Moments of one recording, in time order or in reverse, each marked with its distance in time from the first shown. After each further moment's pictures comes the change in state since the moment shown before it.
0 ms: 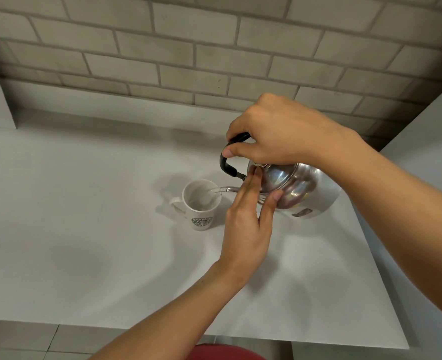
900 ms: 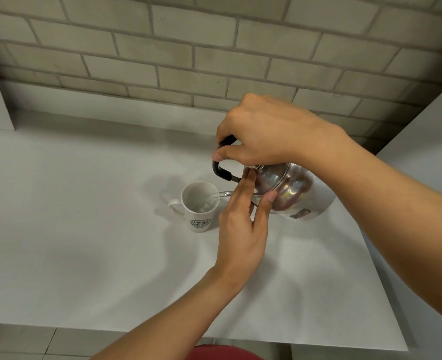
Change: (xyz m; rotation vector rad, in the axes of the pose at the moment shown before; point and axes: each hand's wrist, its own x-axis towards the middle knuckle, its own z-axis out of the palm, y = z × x) left_hand -0.003 0.003 -0.007 -0.082 0.058 -0.038; right_hand 0.013 -0.006 -0.001 -0.029 -0.033 -0.034
